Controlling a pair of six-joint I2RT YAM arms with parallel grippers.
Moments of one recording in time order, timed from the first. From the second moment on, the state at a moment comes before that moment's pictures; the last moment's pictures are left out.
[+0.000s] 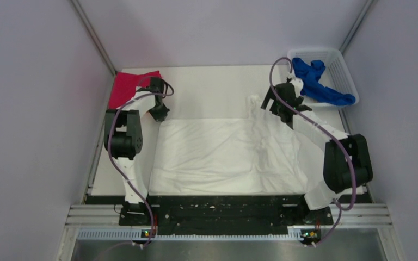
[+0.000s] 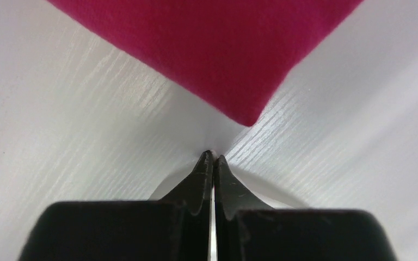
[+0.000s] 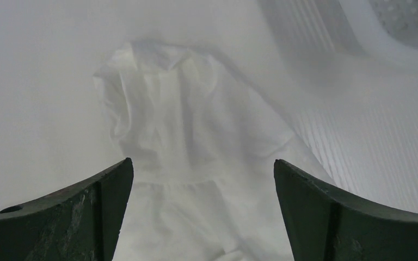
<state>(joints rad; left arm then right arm) -0.09 2.06 1.52 -0.66 -0.24 -0.73 0.28 1.49 0.97 -0.16 0.33 0.53</state>
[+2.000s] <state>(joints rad) -0.16 1.34 0.94 -0.60 -0.21 -0.70 0.45 1.13 1.03 -0.66 0.36 0.29</state>
